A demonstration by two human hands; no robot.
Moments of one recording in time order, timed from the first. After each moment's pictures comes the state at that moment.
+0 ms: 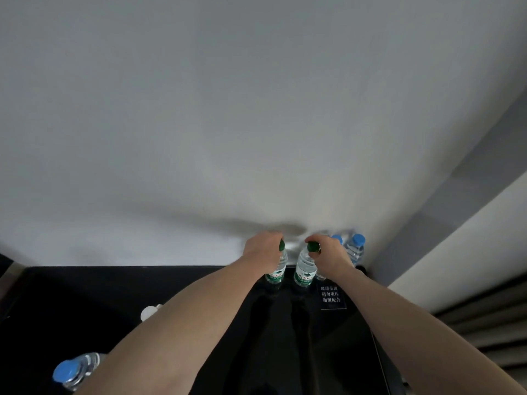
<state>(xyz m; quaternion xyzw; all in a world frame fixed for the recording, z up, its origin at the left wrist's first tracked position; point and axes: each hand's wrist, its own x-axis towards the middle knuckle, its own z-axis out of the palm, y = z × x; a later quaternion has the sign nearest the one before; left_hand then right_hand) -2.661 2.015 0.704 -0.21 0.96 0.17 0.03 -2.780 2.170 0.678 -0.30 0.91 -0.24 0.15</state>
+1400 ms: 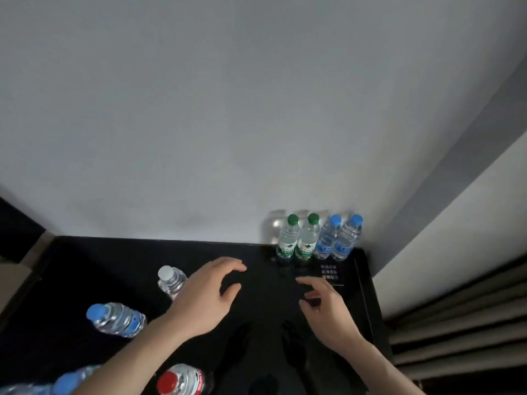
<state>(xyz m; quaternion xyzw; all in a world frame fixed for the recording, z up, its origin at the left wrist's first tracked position) -2.441 2.058 0.751 -0.23 0.92 0.32 -0.05 -2.618 2.279 0.682 -0.31 0.82 -0.41 0.24</state>
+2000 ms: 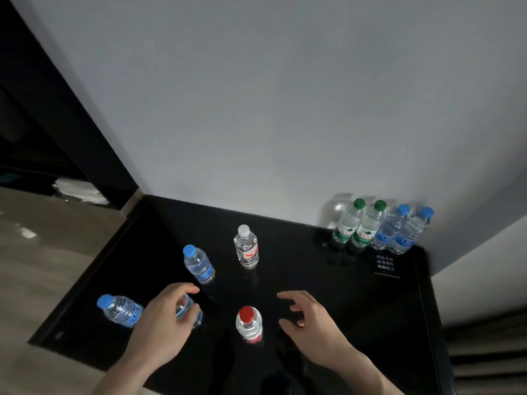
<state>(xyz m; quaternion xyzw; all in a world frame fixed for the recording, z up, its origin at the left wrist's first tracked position) -2.190 2.061 0.744 -0.48 0.82 0.31 -0.08 -2.447 2.233 0.692 -0.43 0.75 -0.31 0.38</state>
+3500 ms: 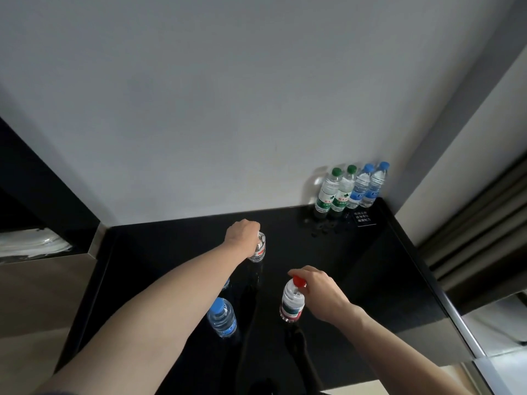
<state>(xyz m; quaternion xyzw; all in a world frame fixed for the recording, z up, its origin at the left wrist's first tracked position) -2.329 1.925 0.704 -0.19 0.97 0.07 0.11 -2.336 2.166 0.681 -0.33 0.90 -0.21 0.22</state>
